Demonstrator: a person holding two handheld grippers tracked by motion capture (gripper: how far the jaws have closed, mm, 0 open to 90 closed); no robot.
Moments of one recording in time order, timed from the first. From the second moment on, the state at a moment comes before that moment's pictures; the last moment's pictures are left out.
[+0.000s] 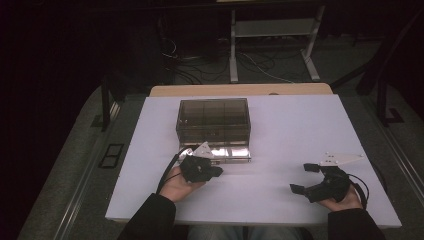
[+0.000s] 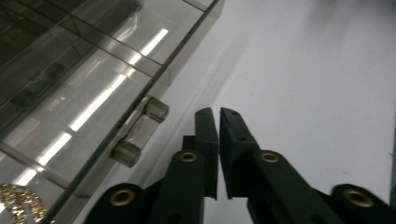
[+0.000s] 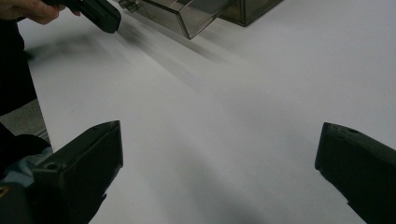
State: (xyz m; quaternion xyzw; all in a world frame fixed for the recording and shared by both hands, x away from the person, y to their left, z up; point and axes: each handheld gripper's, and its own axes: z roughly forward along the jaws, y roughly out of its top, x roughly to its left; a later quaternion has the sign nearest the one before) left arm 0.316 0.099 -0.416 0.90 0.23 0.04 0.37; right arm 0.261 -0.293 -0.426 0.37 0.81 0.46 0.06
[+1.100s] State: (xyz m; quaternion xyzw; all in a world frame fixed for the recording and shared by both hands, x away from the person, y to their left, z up) left arm 0.326 0.100 -0.422 0.90 0.26 0.06 0.35; right arm 0.261 -0.293 -0.426 0.38 0.81 0.45 0.06
